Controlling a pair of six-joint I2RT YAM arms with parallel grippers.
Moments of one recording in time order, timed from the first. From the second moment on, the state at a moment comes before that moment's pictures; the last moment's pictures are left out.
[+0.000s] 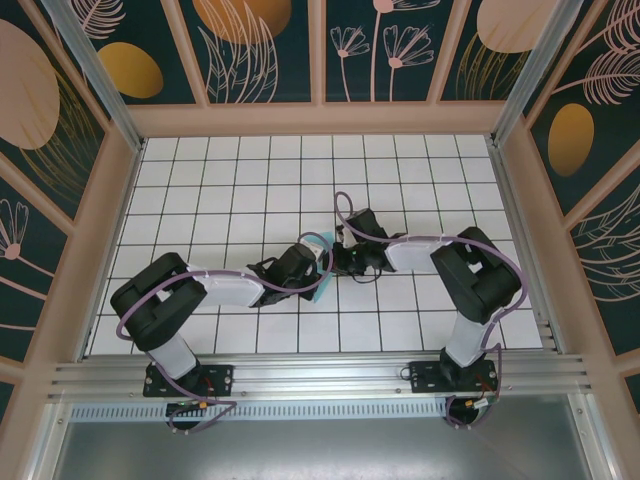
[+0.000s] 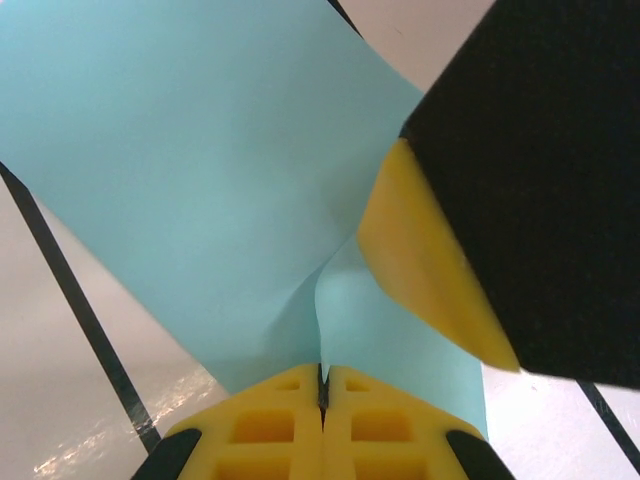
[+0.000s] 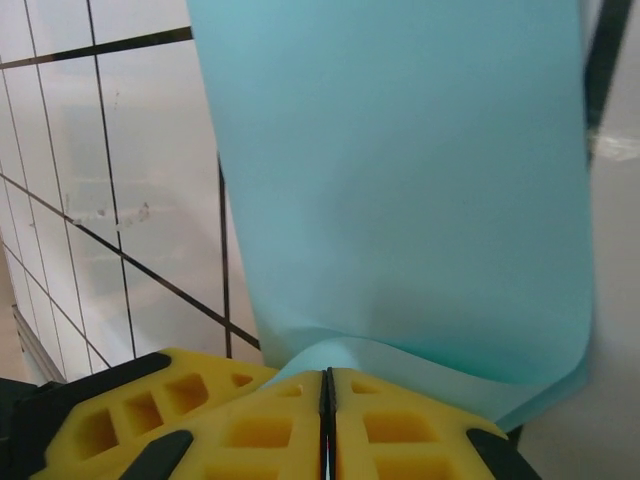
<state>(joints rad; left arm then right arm) -0.88 1.68 0.70 0.09 -0.07 -0.37 0.64 1.78 0.84 -0.01 -0.51 0.75</state>
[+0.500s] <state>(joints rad) -0.88 1.68 0.70 0.09 -0.07 -0.37 0.58 1.78 0.79 0.06 -0.58 0.72</state>
